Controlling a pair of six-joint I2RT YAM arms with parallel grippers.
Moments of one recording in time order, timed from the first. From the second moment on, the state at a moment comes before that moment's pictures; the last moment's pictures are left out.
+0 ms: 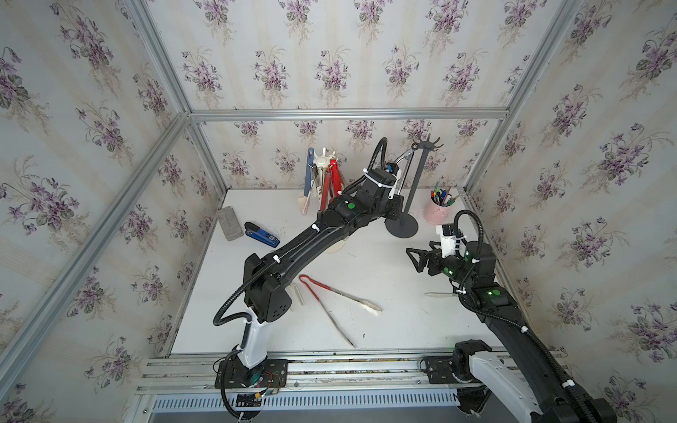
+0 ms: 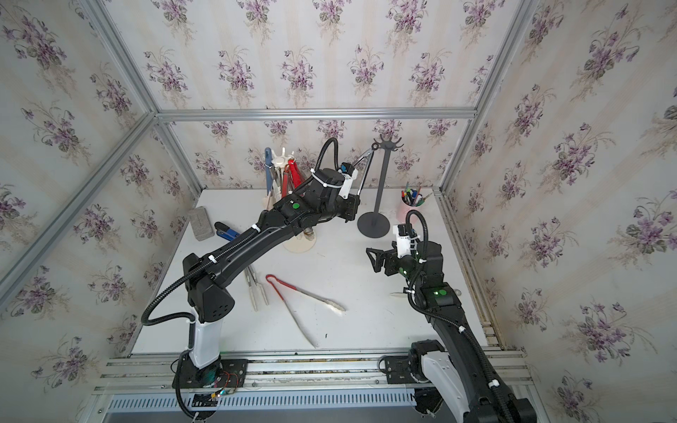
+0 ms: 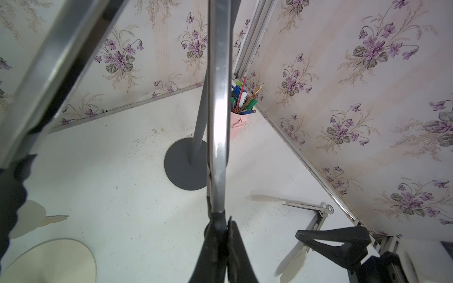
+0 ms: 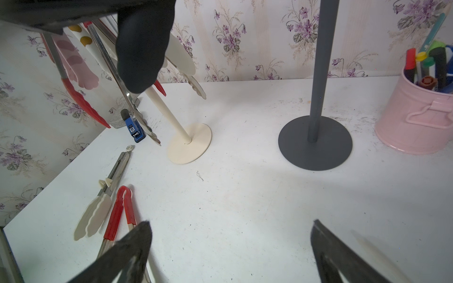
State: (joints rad) left arm -0.81 2.03 2.14 -0.62 -0.05 -0.32; right arm 0.14 0.84 0.55 -0.11 -0.43 0.14
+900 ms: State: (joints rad) left arm -0.79 2.10 2.19 -0.61 0.08 -0.35; right arm 0.13 0.84 0.55 -0.11 -0.43 0.12
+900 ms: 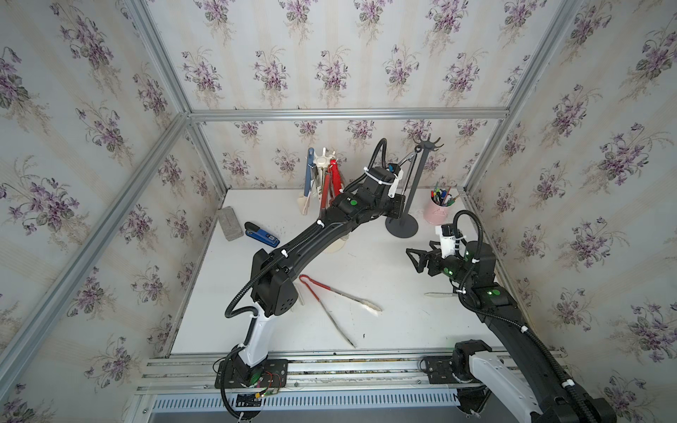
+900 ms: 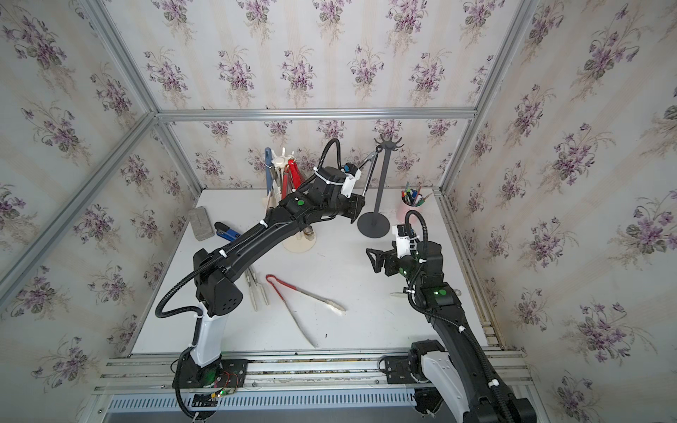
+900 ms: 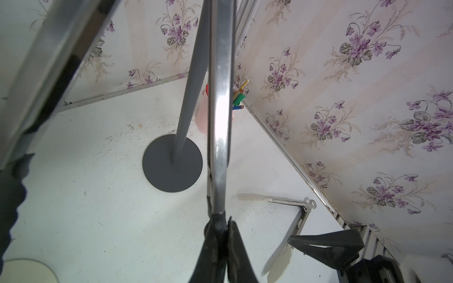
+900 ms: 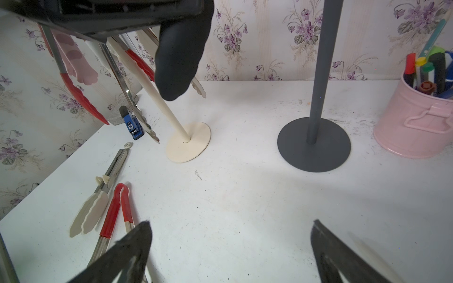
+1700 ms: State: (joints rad) left arm -0.79 1.94 2.11 -0.61 0.08 -0.32; right arm 0.01 0.94 0.60 -0.34 -0.33 0.37
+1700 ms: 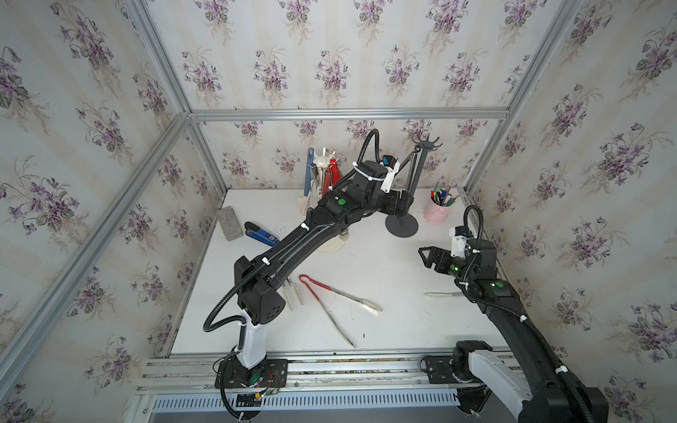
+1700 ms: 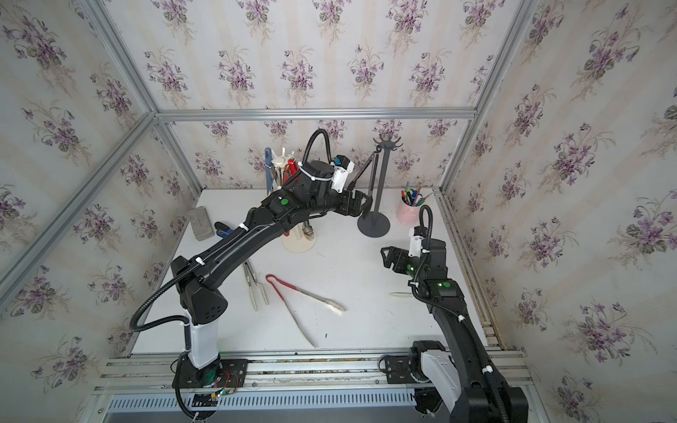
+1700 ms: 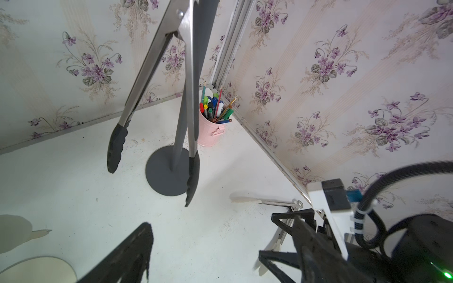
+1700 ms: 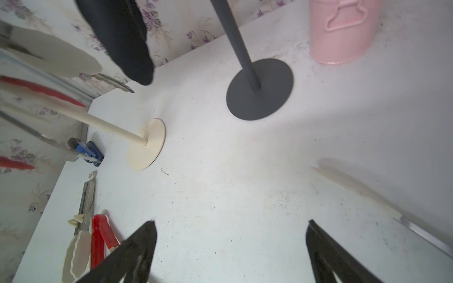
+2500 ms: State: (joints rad) left arm -0.79 1.53 1.75 -0.58 0.04 -0.21; right arm -0.17 1.04 0.59 -0.66 -0.30 0.74
